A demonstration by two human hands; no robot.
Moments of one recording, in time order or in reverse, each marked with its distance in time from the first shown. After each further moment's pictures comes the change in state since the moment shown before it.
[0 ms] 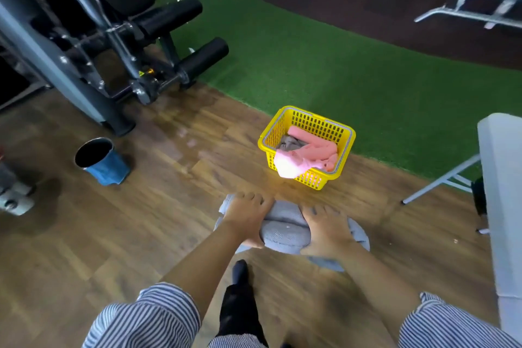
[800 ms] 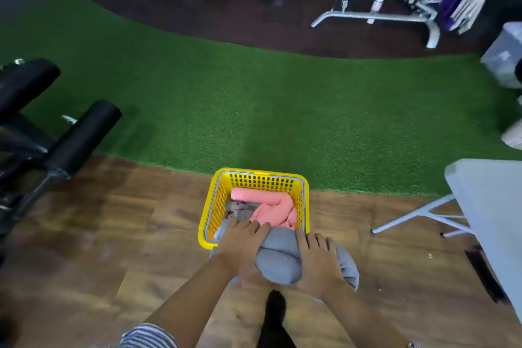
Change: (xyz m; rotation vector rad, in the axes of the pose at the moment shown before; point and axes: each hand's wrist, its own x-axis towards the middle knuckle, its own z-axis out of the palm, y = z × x) left_hand 0.429 -0.107 -0.069 -0.111 0.232 0.546; right_hand 0.300 0.174 -0.062 0.183 0.111 0.467
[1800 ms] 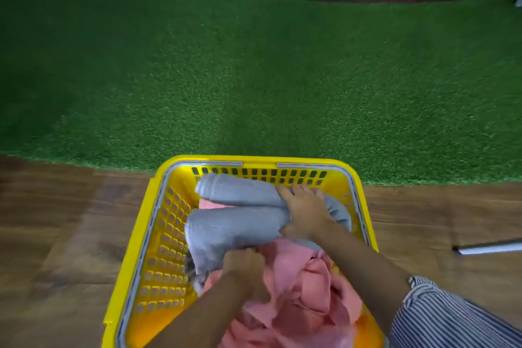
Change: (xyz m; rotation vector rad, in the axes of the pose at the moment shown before) left_hand 0.238 -0.185 0.421 0.021 -0.606 -0.288; right_hand 0.462 0.067 0.308 -0.044 0.017 -0.072
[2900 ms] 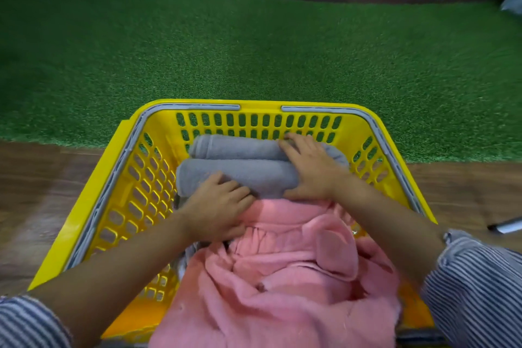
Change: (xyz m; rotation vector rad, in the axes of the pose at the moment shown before) left_hand 0.092 -0.091 0.077 0.455 0.956 0.572; right_hand 0.034 0.027 0.094 -0.092 0.265 -0.190
